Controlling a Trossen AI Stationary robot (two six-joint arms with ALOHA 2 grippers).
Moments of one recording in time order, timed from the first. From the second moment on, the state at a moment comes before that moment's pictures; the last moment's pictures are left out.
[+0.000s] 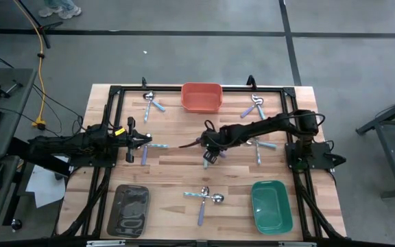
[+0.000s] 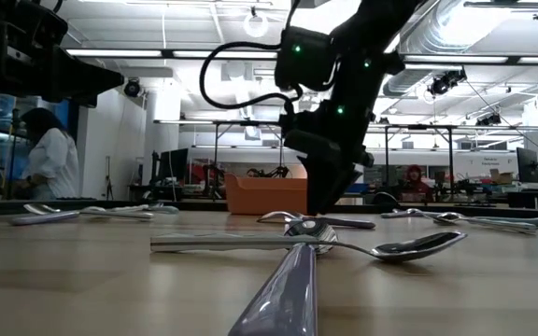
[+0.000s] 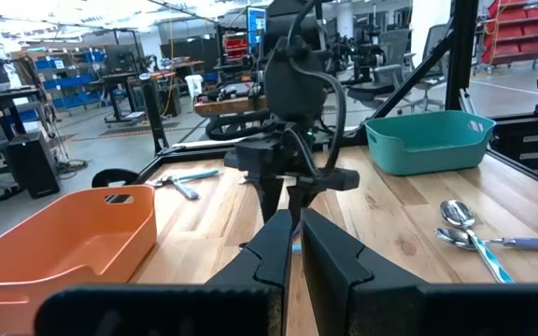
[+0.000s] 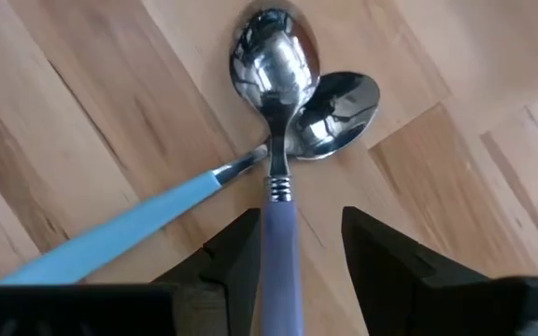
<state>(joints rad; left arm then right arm) 0.06 0.02 0.01 0.01 -0.01 0.12 -0.02 1.92 1.21 -0.53 0.19 0.51</state>
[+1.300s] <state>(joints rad) 0.06 0.02 0.01 0.01 -0.01 0.12 -0.05 1.94 1.21 -0.51 0.13 0.52</state>
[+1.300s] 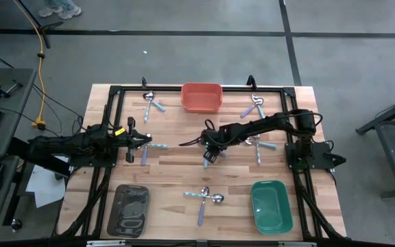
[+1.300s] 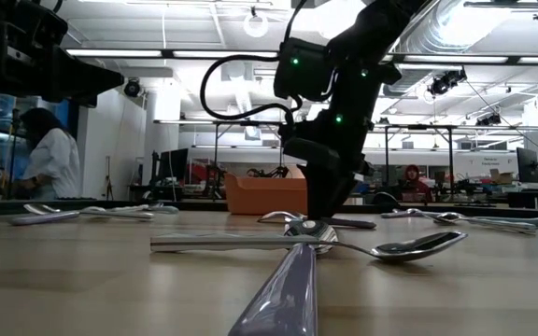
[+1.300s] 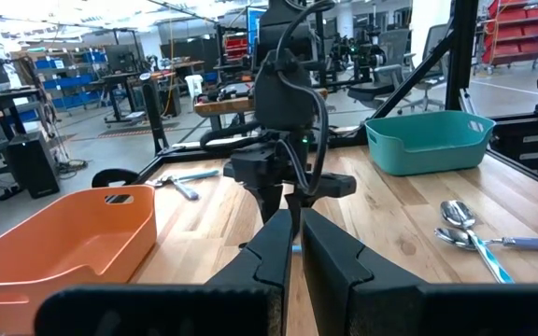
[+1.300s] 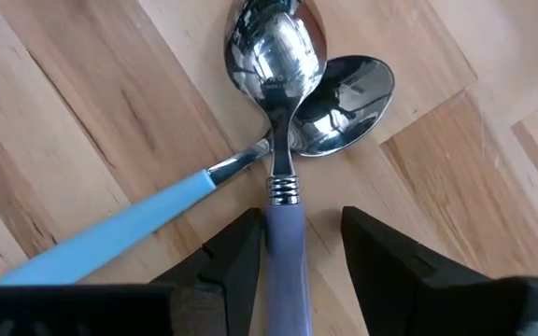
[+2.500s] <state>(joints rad) 0.06 0.02 0.01 0.01 -0.01 0.12 -0.01 1.87 1.29 -0.62 0.13 0.52</state>
